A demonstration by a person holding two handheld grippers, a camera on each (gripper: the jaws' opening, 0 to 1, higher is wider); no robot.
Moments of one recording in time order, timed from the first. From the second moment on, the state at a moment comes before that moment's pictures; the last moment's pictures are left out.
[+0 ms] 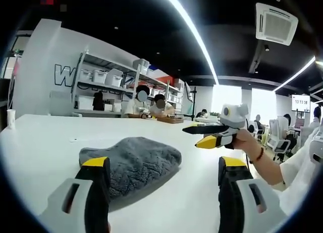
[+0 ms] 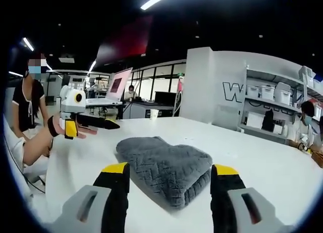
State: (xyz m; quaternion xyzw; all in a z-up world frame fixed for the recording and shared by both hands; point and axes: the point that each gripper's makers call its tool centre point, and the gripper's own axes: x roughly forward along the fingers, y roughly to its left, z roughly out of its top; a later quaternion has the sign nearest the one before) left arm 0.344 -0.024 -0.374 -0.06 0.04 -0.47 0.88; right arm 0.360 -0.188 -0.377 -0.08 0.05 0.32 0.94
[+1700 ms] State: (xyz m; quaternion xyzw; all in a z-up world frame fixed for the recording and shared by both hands) left arm 0.368 -0.026 -0.371 -0.08 0.05 -0.46 0.88; right arm 0.385 -0.189 -0.379 -0.07 0.07 0.32 0.94
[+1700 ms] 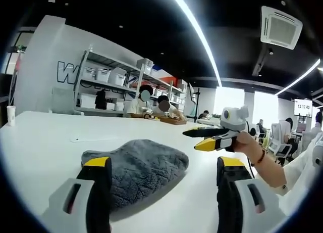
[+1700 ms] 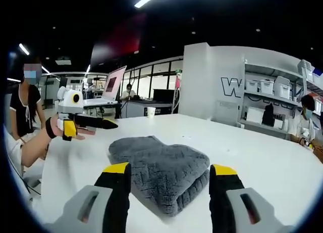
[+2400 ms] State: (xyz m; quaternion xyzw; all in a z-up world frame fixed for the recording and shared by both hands) left arm 0.382 -0.031 -0.370 -0.09 0.05 -0.46 0.88; right arm 0.400 -0.189 -0.384 -0.07 0.08 0.32 0.94
